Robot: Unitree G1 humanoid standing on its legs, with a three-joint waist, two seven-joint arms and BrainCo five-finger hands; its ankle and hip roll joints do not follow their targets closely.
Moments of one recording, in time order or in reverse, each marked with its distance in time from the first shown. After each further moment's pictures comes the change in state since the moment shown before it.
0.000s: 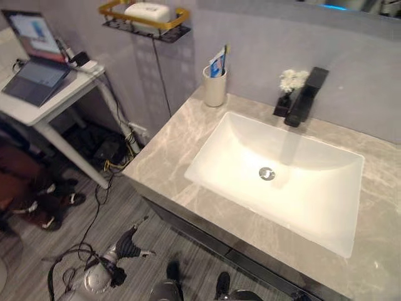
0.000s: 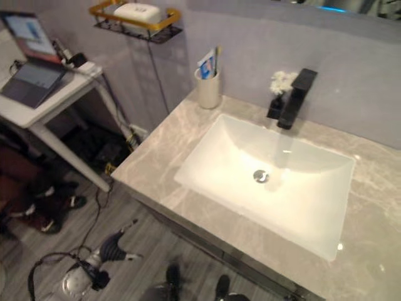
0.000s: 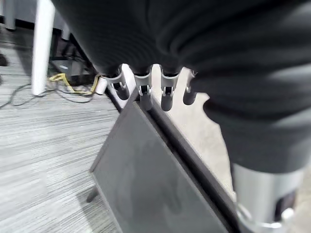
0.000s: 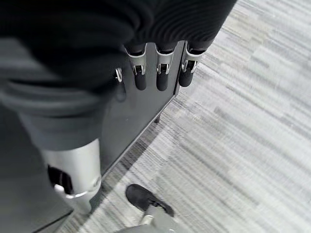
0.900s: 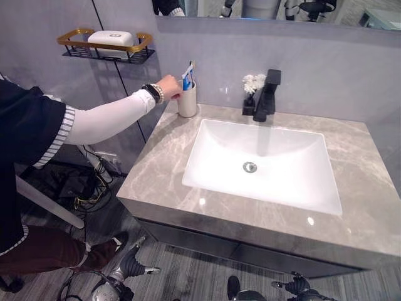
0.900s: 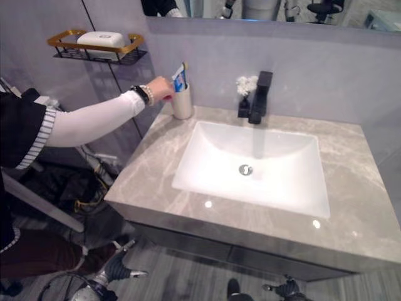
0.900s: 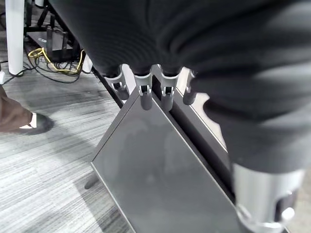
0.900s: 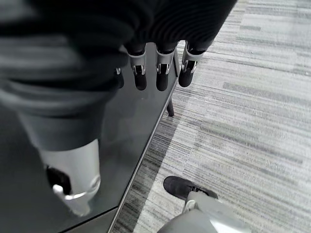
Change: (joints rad) left arm 0.053 -0.129 0.012 0.118 0.017 0.045 0.012; right arm -0.020 -0.002 0.000 -0.099 0.040 -0.001 0.004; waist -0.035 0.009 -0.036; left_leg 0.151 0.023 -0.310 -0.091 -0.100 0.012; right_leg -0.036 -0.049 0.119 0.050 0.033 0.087
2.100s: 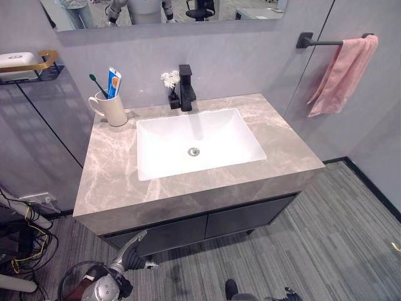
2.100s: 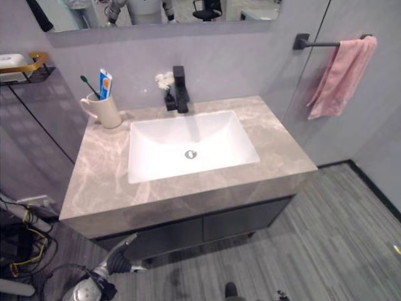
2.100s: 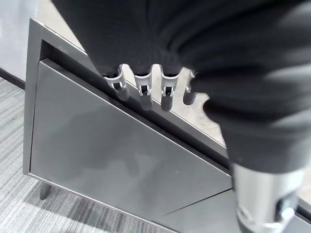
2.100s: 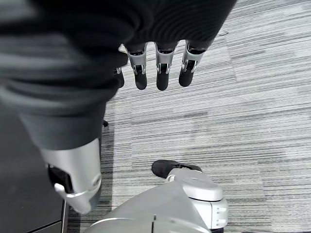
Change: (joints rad) left arm -0.035 0.019 -0.021 0.000 0.082 0.012 0.001; right arm 0.109 0.065 0.005 -0.044 0.000 -0.001 0.005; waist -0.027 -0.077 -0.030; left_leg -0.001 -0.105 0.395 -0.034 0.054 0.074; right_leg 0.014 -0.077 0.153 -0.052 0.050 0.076
